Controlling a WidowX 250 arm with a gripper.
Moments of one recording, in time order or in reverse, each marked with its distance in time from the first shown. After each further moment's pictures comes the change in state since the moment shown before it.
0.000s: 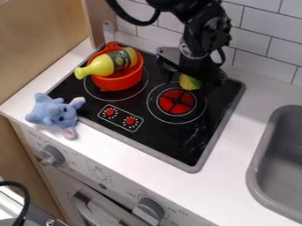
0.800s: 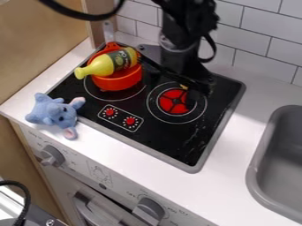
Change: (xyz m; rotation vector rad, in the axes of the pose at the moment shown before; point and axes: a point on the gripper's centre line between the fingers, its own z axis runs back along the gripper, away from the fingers) arm -0.043 0.025 0.057 -0.068 0.117 -0.050
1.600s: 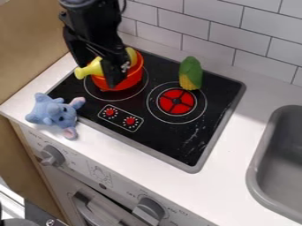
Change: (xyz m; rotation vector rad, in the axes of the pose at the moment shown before) arm -0.033 0.087 0.037 -0.091 0.063 -0.214
